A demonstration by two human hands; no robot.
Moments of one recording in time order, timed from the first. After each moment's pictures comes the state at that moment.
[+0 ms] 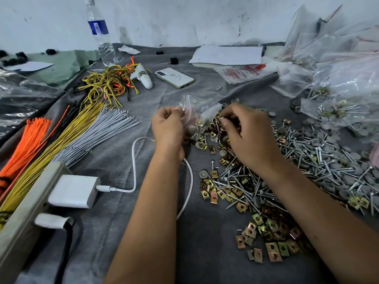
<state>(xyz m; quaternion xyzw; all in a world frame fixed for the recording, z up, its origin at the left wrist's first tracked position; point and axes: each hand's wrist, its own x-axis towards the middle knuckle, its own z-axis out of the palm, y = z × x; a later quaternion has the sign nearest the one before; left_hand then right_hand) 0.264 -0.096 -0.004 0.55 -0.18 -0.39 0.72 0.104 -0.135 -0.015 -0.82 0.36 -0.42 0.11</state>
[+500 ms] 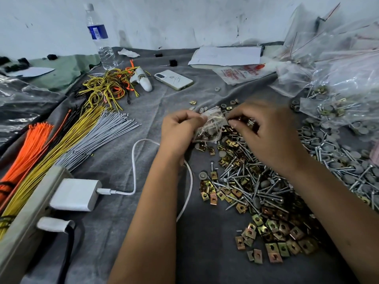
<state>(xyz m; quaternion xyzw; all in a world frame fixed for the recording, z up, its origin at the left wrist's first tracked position) 0.262 -0.098 -0.015 0.60 -0.35 -0.37 0.62 0.072 -0.136 0.002 -0.85 0.30 -0.42 0.10</state>
